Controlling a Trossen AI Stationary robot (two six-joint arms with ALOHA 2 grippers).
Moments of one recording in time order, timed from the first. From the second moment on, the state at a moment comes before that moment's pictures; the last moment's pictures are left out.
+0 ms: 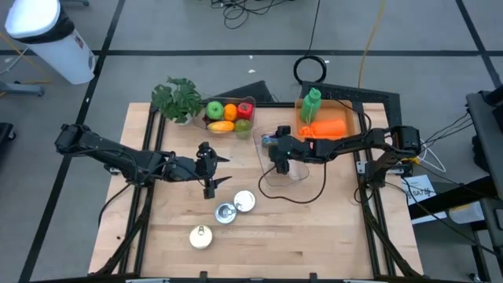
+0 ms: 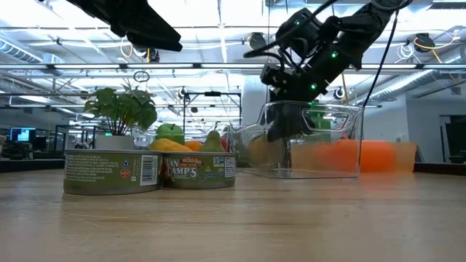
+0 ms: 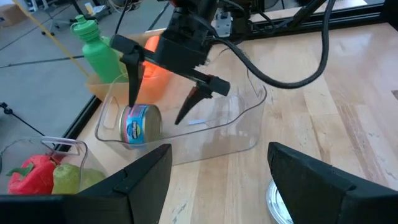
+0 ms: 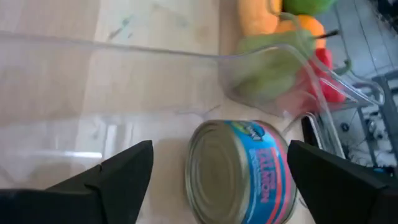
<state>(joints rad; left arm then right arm) -0.24 1.13 0.72 -0.03 -0.42 0.01 -0.14 1.62 0.83 0.10 0.34 -0.50</state>
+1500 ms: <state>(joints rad) -0.80 1.40 0.72 -0.47 -0.05 -1.05 0.25 1.54 0.83 0.37 0.31 -0.20</state>
